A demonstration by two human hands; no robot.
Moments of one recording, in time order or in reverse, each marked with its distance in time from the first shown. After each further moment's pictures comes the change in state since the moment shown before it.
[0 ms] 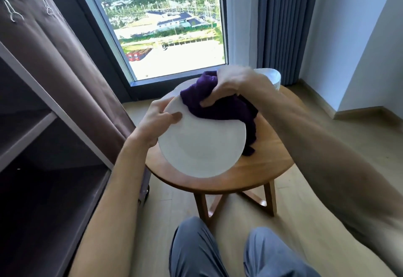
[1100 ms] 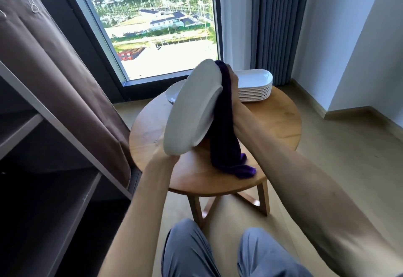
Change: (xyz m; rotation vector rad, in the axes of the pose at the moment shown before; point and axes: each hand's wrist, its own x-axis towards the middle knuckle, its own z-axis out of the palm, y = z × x) left_hand -0.011 -0.012 0.072 -0.742 0.166 -0.403; right_hand -0.022 0.012 0.069 1.712 0.003 0.212
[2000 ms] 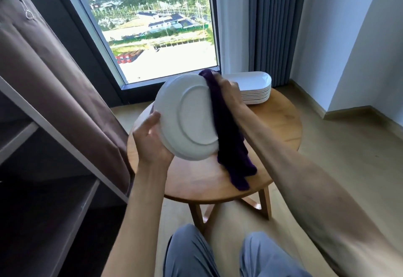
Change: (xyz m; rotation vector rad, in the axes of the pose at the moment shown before) left_hand -0.003 0.017 -0.011 -0.379 -0.349 0.346; right_hand 0.051 -0.019 -0.016 -0.433 0.162 -0.283
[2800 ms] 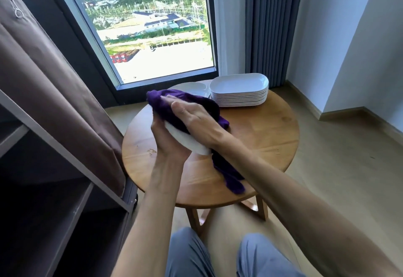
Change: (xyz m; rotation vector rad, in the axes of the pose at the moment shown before) left_hand 0.035 -0.041 0.011 -0.301 0.066 -0.093; right_hand -0.065 0.008 0.041 -0.244 -0.473 -0.484
